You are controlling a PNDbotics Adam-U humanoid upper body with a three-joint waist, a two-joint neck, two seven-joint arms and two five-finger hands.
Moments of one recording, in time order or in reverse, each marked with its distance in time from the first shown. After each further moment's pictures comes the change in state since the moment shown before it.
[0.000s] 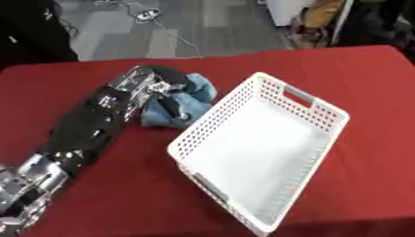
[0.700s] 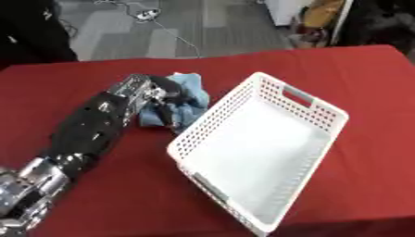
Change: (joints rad) left arm 0.016 -0.011 0.040 0.060 0.038 0.029 -0.006; right arm -0.004 0.000 0.000 0.000 0.000 -0.002 0.002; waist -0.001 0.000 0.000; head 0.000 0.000
